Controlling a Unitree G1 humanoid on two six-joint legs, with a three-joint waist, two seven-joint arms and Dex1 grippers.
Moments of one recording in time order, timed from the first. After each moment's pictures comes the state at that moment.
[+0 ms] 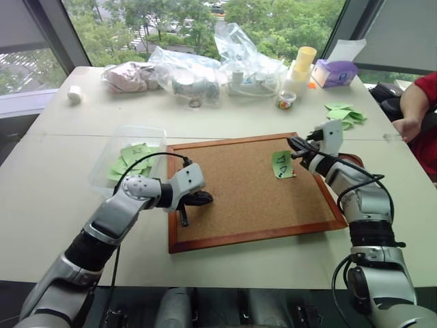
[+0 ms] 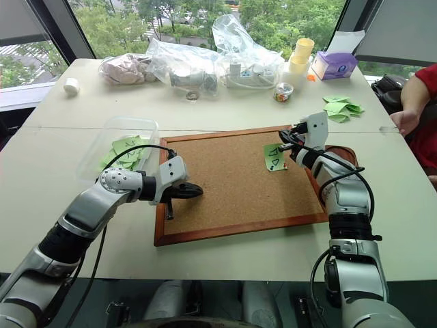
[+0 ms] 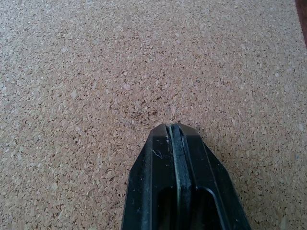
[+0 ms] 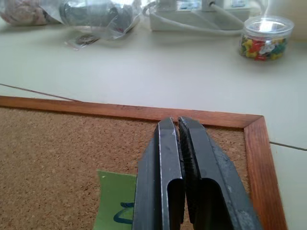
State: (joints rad) left arm -0.48 0.61 -0.35 -0.18 -0.19 0.60 -0.95; right arm -0.55 -0.46 -0.24 0.24 0.35 0.43 0.46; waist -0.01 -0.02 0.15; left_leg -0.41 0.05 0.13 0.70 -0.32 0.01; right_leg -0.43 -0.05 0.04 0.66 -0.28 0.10
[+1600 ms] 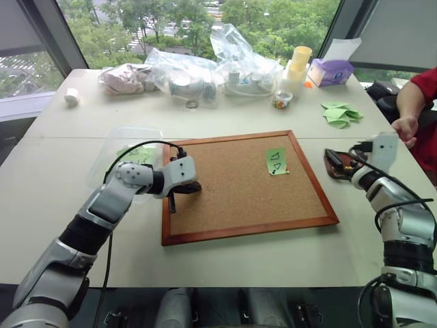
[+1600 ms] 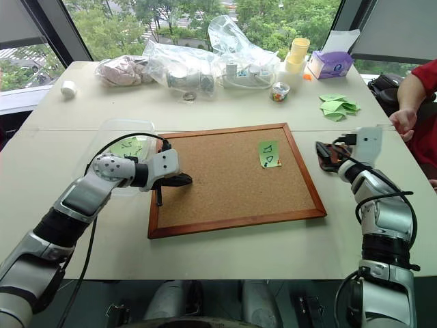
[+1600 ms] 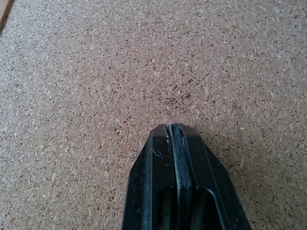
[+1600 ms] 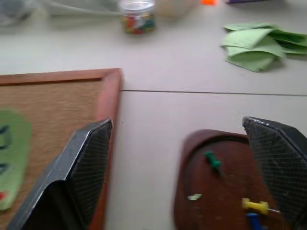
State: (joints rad) left arm -0.59 0.67 -0.37 0.02 -0.04 0.38 -1.02; right arm -0.33 -0.56 -0.29 0.05 0.38 0.50 0.49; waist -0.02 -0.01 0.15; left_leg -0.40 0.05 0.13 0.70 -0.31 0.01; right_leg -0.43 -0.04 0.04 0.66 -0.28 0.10
